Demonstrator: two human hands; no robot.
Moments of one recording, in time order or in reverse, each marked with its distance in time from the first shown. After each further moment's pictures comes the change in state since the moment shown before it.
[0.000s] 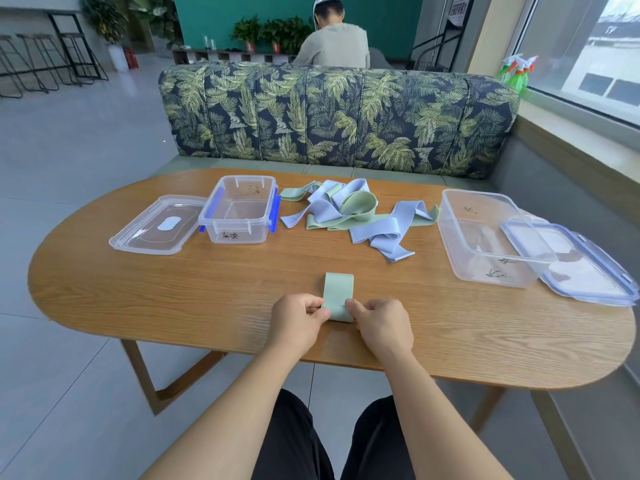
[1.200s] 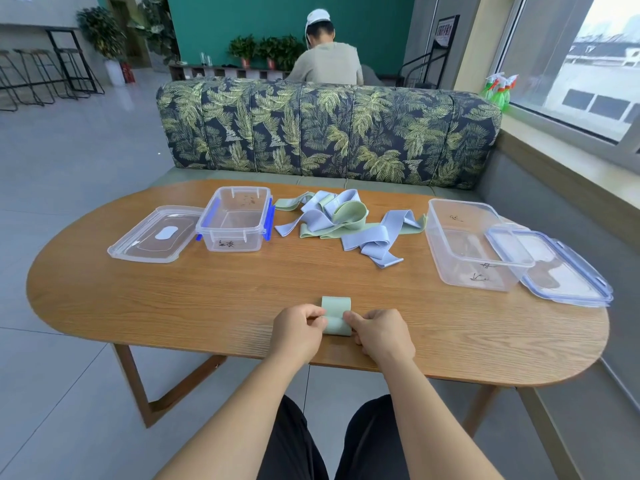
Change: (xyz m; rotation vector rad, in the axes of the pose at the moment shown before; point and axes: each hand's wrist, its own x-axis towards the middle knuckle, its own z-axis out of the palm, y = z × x) left_hand -0.016 0.007 0.005 0.032 -0.020 -0.011; right_hand -0.012 0.004 -0.017 -0.020 -0.061 0.052
